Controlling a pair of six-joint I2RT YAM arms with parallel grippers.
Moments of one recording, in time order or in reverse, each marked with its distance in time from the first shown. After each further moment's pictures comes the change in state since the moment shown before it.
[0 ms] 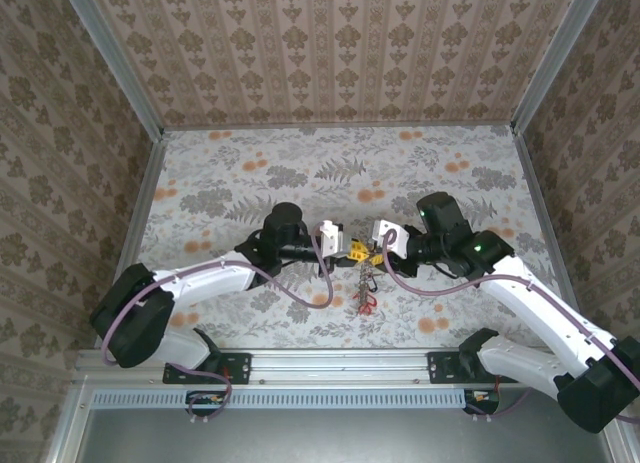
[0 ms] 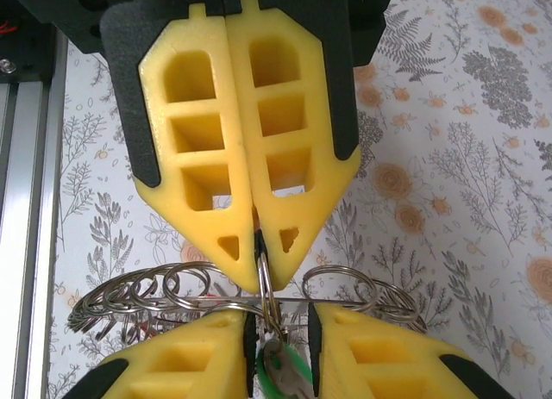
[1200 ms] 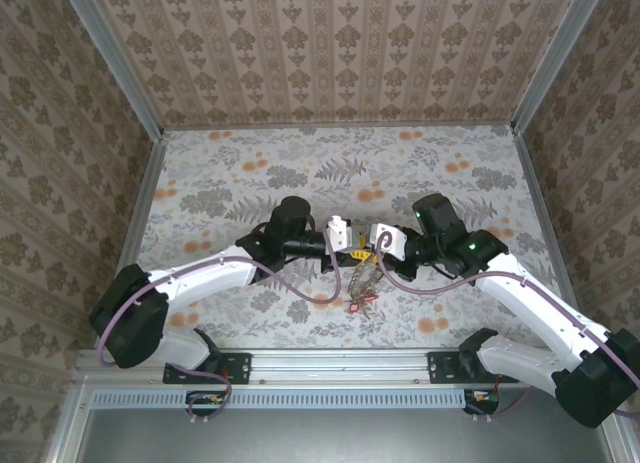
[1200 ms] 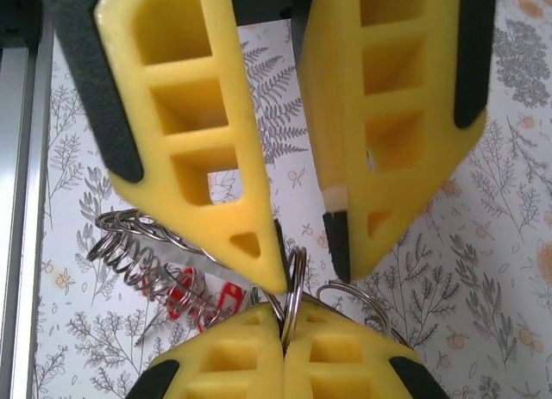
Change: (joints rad) left arm -0.026 0.004 0.125 -0.276 -0.102 0.075; right arm 0.007 0.030 -0.010 -0.016 0.040 -0.042
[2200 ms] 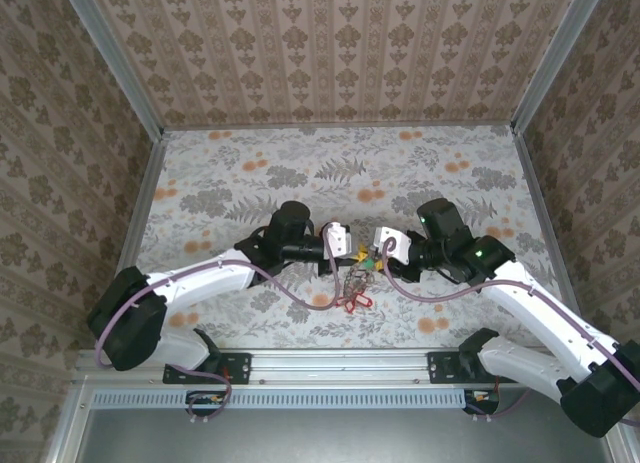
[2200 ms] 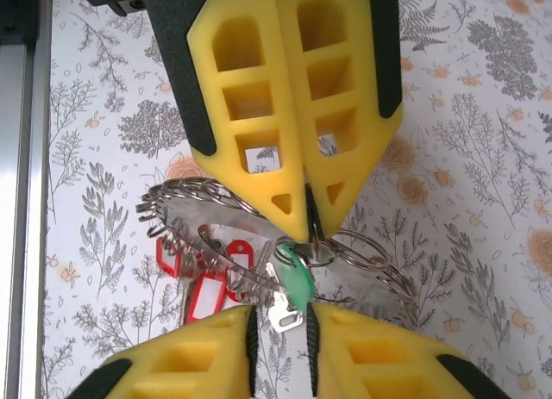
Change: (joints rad) left arm 0.000 -0.027 -0.048 0.011 -0.053 0.042; right arm 0.006 -0.060 -0.021 -0.008 0.020 0.031
